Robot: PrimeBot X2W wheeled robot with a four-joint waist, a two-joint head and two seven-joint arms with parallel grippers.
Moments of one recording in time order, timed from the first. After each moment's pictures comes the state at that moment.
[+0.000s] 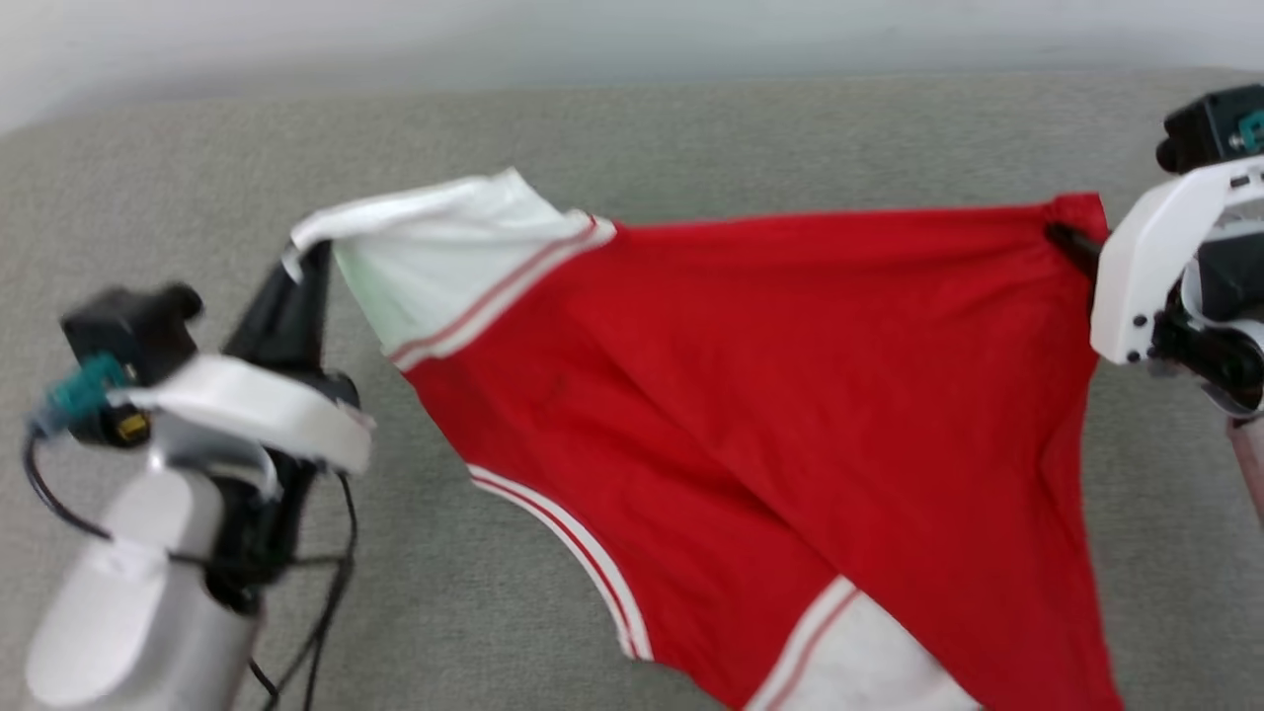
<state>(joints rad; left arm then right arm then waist) -0.39 0.41 -0.27 0.08 -0.64 0.07 -0.12 -0.77 -0.44 0.28 0.49 0.59 0.13 0.61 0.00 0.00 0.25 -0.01</state>
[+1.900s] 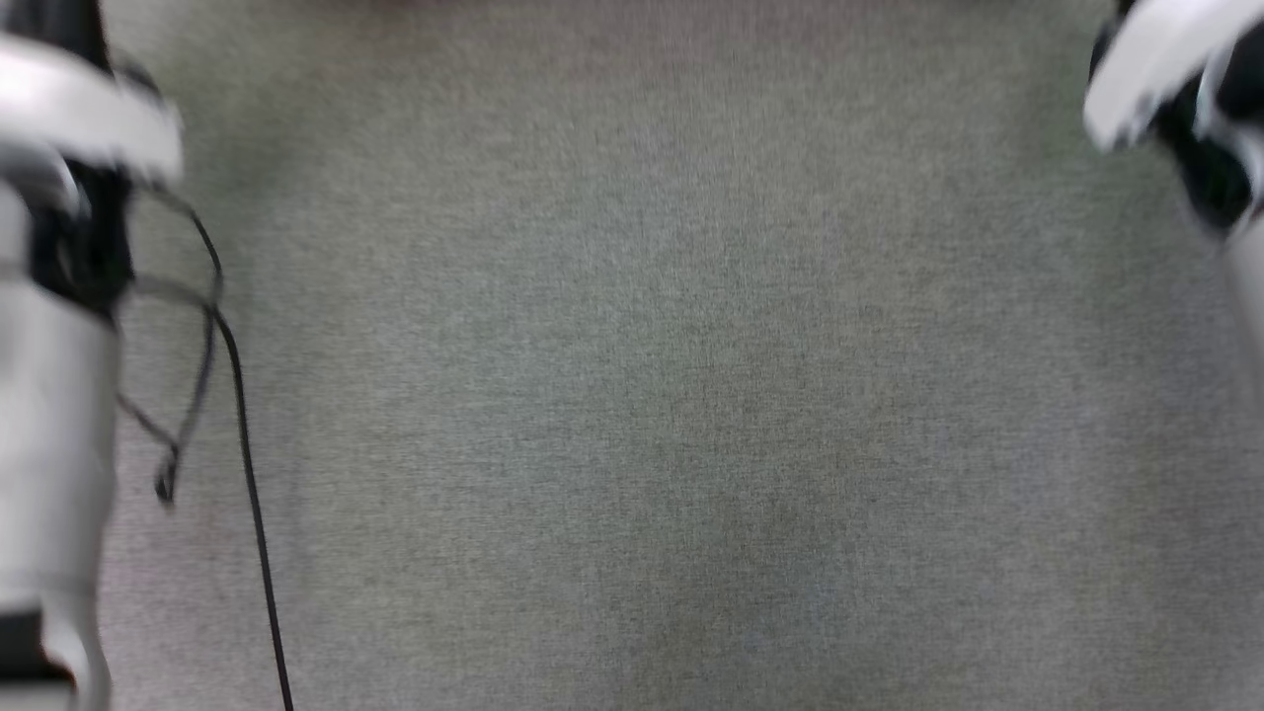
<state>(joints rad) -1.04 0.44 -0.19 0.76 -0.69 -0.13 -0.26 -1.19 -0.33 0.38 0.87 0.52 0.13 0.01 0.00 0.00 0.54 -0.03</state>
